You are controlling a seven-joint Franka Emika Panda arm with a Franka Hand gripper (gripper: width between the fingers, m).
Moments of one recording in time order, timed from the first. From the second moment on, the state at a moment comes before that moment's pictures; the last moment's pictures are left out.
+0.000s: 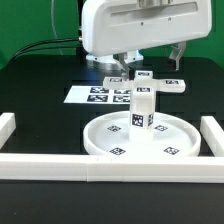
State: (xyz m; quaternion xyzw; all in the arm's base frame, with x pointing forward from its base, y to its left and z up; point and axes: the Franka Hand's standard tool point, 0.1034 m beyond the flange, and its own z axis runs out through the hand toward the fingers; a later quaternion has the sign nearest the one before) arm 0.572 0.031 0.122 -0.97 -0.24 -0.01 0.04
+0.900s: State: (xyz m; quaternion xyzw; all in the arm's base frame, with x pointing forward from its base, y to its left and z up) arm 0.564 0.020 0.104 -0.94 -0.35 -0.01 0.03
